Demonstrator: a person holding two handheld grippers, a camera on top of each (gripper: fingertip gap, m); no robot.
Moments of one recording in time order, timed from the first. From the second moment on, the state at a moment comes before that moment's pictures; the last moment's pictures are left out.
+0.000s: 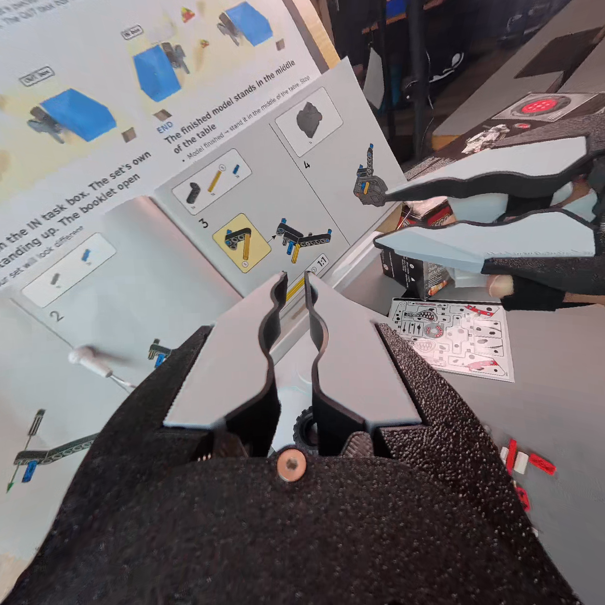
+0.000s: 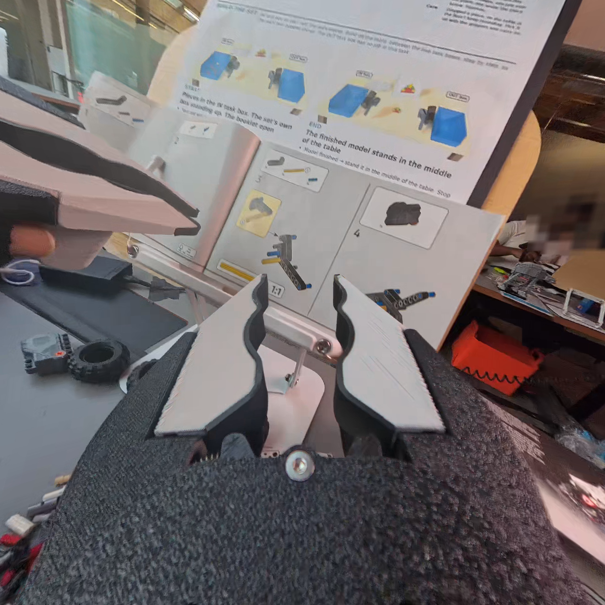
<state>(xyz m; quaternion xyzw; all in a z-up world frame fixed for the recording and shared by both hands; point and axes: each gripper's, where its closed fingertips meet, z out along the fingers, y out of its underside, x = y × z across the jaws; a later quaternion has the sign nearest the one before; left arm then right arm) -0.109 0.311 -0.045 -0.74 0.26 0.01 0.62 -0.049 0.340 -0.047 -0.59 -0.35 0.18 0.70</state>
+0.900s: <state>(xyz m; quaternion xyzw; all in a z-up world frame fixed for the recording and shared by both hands) -0.100 0.362 -0.082 -0.77 0.24 0.08 0.58 -0.003 0.390 -0.111 -0.68 0.05 0.53 0.50</state>
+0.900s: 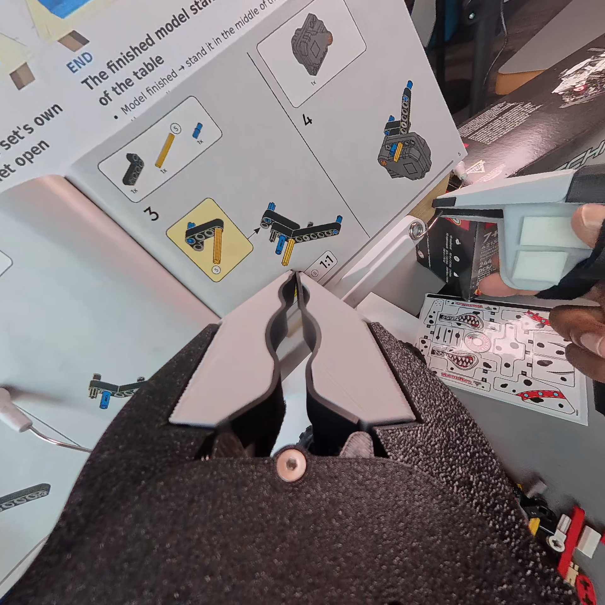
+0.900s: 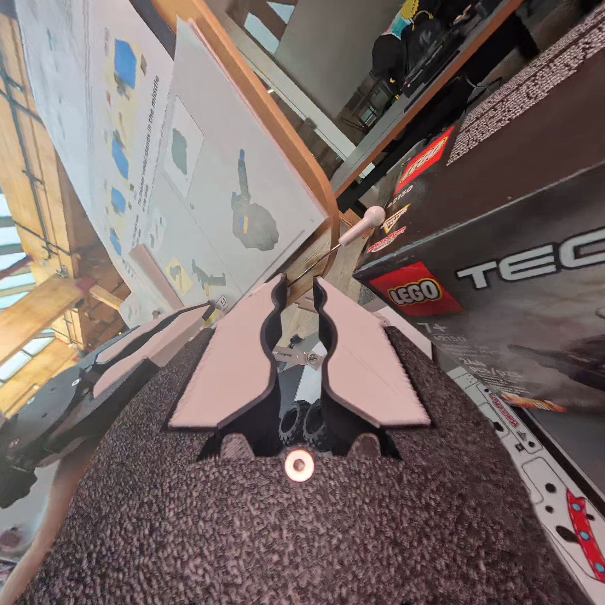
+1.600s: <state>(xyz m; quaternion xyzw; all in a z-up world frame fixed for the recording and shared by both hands) -0.102 0.363 -0.083 -0.78 0.21 0.11 0.58 0.004 0.373 -0.099 -0.56 0.13 0.57 0.58</state>
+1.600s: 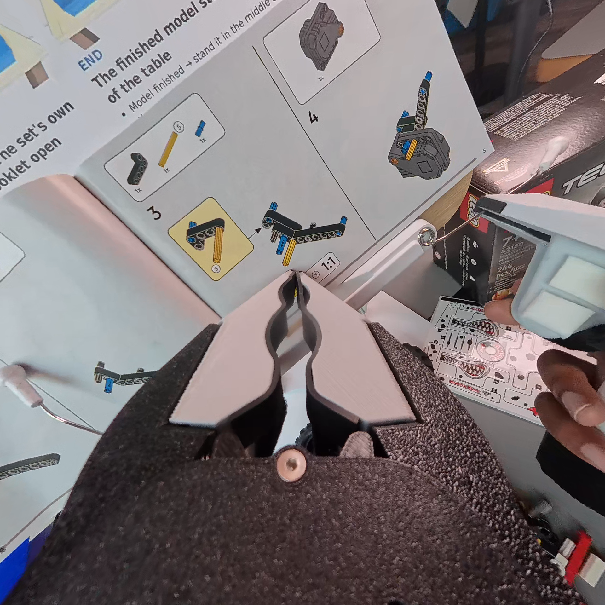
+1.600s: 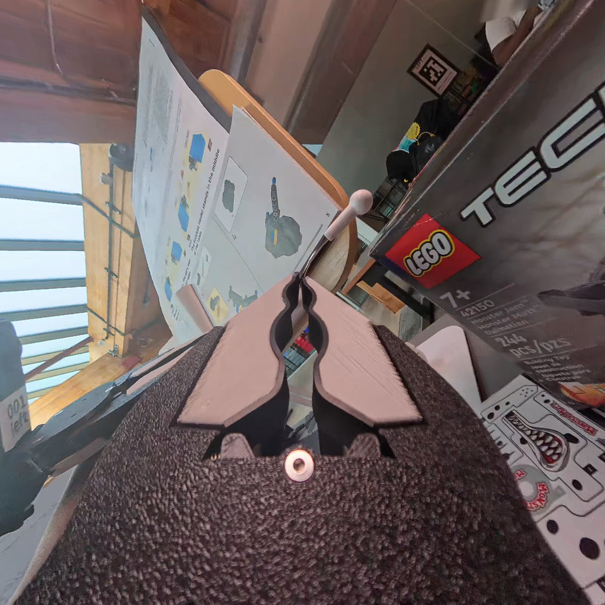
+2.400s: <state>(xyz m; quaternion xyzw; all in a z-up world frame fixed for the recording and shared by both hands) -0.103 0.357 -0.083 -0.78 0.22 0.07 0.58 -0.012 0.392 -0.075 -0.66 -0.32 0.08 0.68</state>
